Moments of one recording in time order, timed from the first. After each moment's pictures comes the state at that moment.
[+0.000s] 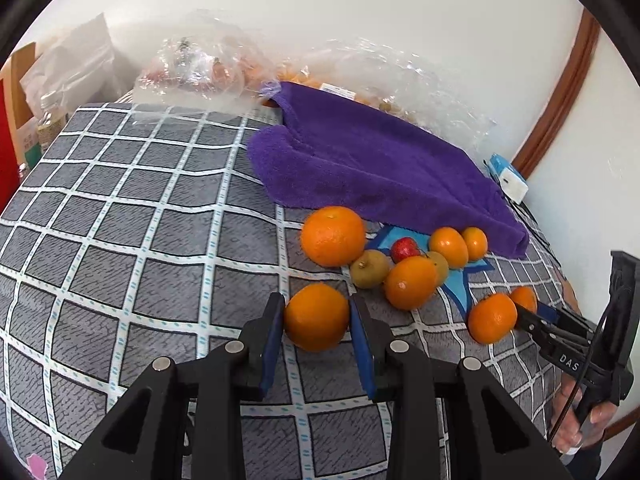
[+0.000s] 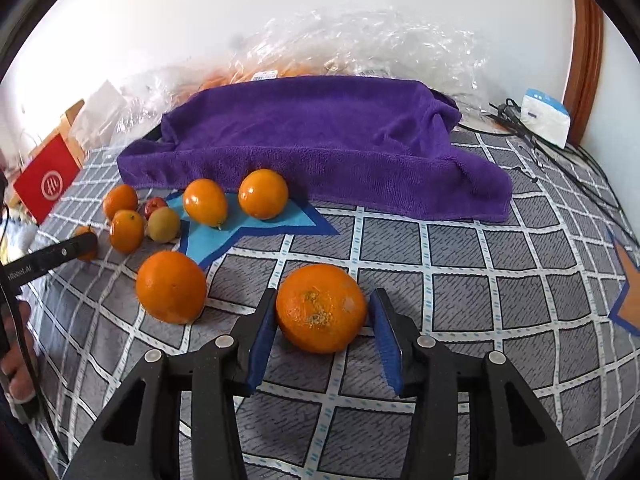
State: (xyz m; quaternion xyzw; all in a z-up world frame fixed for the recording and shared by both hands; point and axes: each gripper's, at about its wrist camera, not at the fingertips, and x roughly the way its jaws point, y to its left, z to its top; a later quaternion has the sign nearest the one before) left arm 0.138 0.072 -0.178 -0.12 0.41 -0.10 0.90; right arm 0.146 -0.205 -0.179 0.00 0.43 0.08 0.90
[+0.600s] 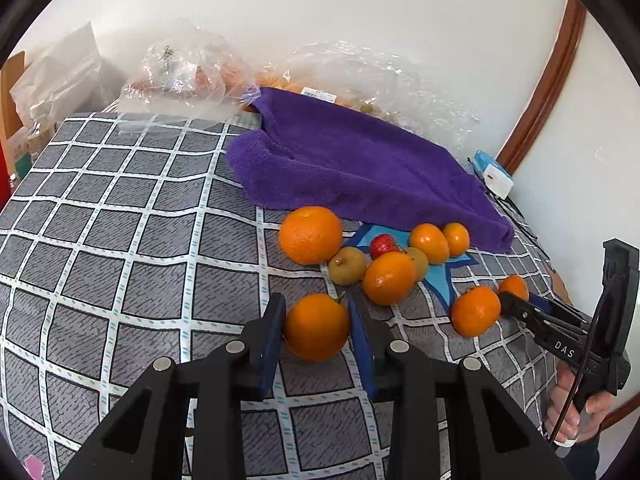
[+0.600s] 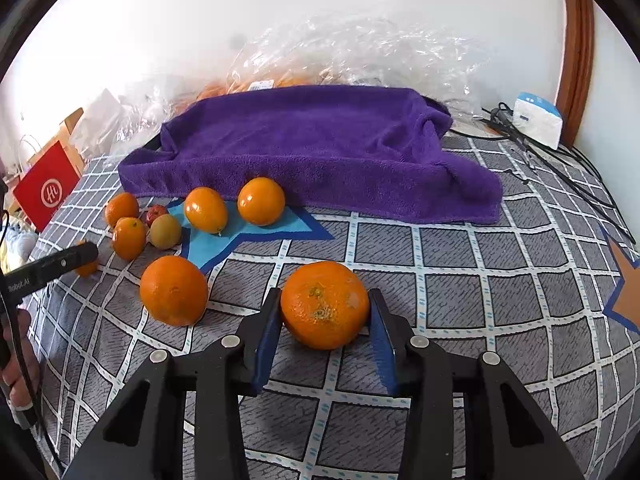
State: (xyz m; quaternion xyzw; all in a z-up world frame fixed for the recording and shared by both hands) left arm 0.130 0.067 -0.171 -0.12 0.40 -0.12 0.90; right arm 0.138 -0.212 -0.173 0.01 0.41 0.08 0.91
